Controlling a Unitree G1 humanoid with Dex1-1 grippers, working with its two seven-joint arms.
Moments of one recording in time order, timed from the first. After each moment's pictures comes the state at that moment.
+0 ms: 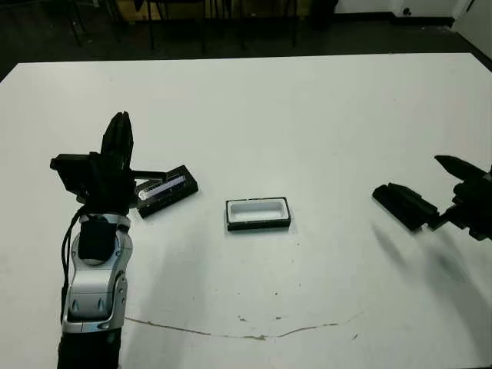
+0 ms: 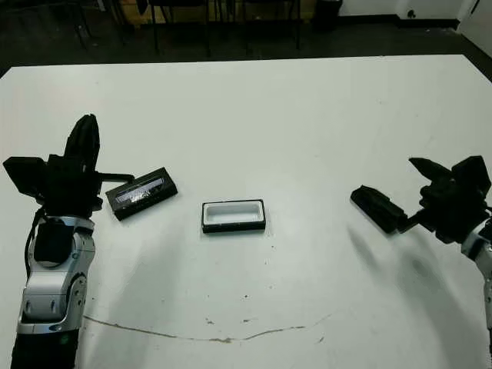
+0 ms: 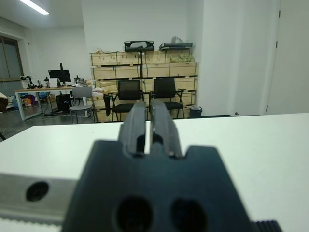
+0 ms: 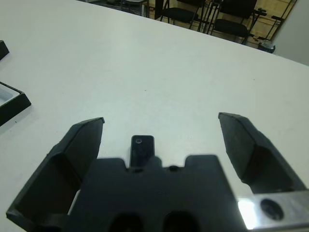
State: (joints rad) left arm -0.08 0.14 0.11 -0.24 -0.05 -0.04 -0.04; right arm -0.09 -0.73 -0.28 0.10 0.35 0.24 0.79
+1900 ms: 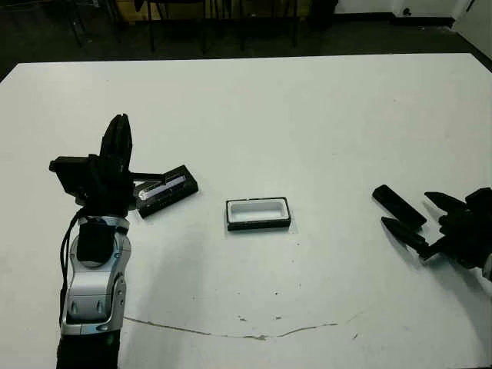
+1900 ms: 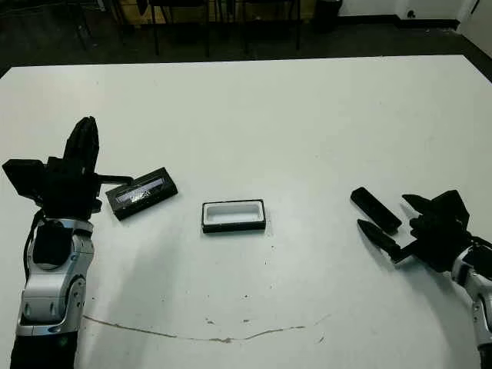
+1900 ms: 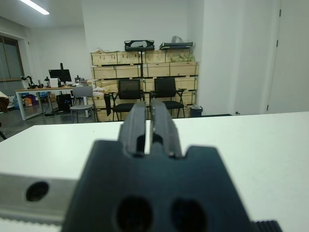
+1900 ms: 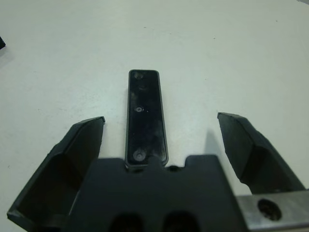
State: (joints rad) left arm -0.07 0.14 0.11 -0.24 -0.05 -0.05 -0.05; right arm -0.02 -0.70 -0.21 0.24 0.27 0.17 0.78
